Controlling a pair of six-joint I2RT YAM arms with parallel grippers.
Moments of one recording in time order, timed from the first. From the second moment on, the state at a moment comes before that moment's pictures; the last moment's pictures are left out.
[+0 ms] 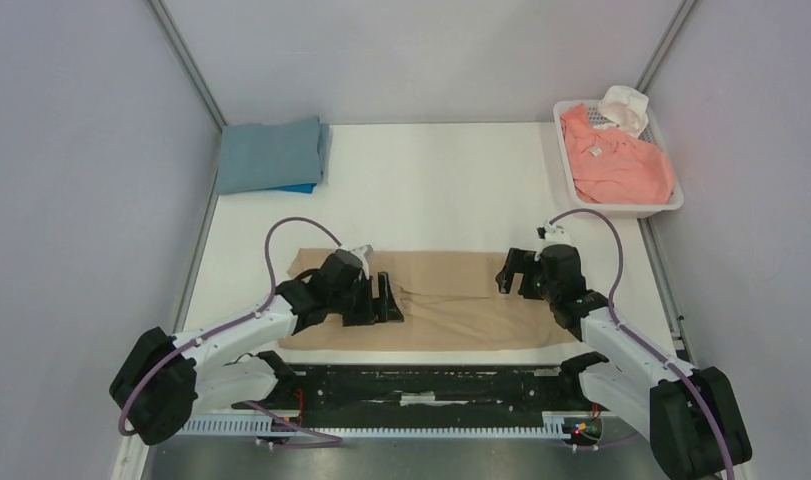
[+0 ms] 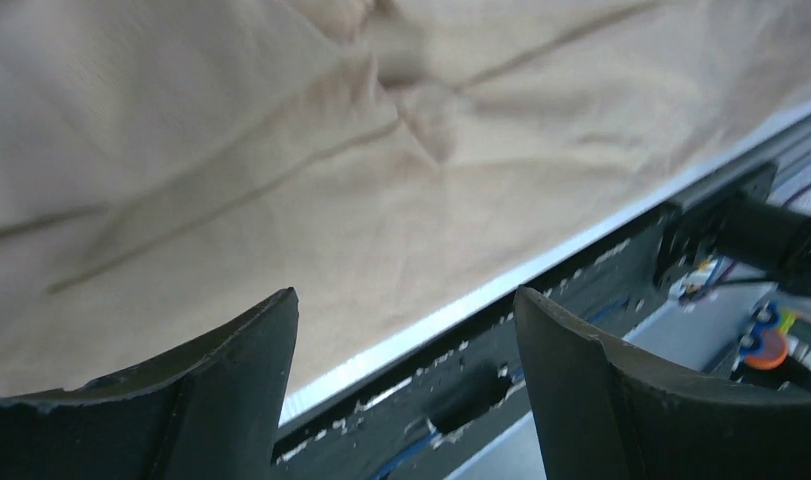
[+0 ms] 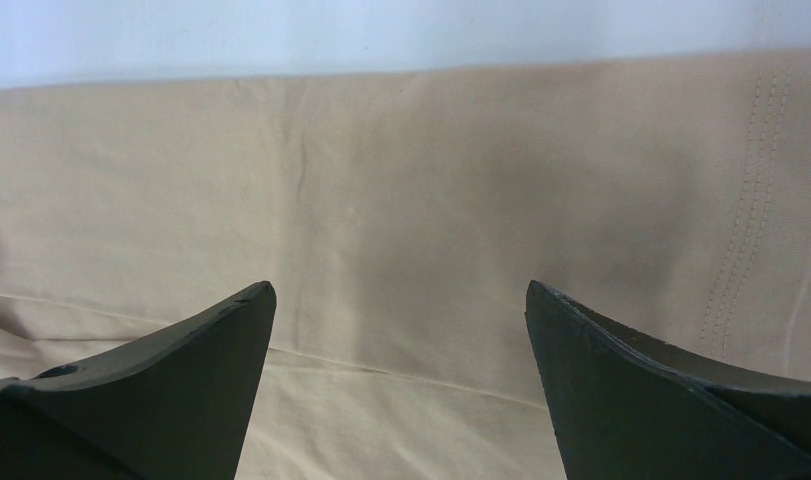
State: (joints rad) left arm -0.70 1.10 0.52 -0.30 0.22 -0.78; right arm 0.29 0.97 0.31 -0.03 0.00 0.39
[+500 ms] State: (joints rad) left arm -0.71 1.24 0.71 -0.30 -0.13 -0.77; right arm 0.29 0.95 0.30 -0.05 0.02 0.37
